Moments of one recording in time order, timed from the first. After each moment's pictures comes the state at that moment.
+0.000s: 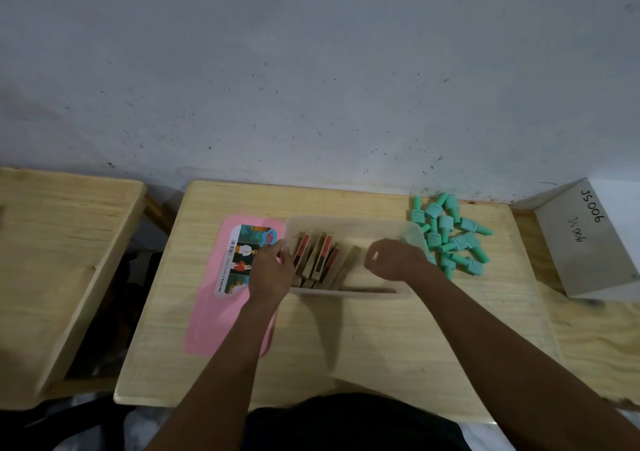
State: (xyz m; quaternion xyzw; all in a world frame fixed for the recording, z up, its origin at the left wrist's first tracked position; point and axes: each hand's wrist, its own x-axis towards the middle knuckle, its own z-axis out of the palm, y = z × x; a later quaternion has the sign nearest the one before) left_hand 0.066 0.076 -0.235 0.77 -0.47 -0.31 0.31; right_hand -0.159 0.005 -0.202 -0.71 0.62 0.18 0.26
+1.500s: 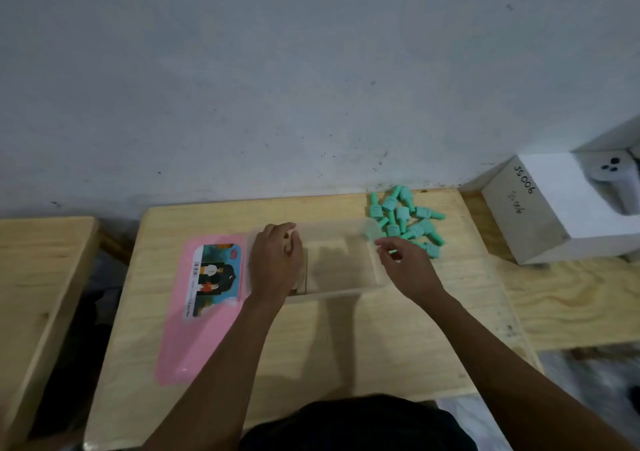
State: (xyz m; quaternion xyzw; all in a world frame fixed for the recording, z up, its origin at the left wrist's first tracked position) left_hand 0.005 0.054 -0.187 0.70 -0.60 -0.19 0.34; right_hand -0.234 0.066 -0.185 -0.59 0.70 -0.25 0.30
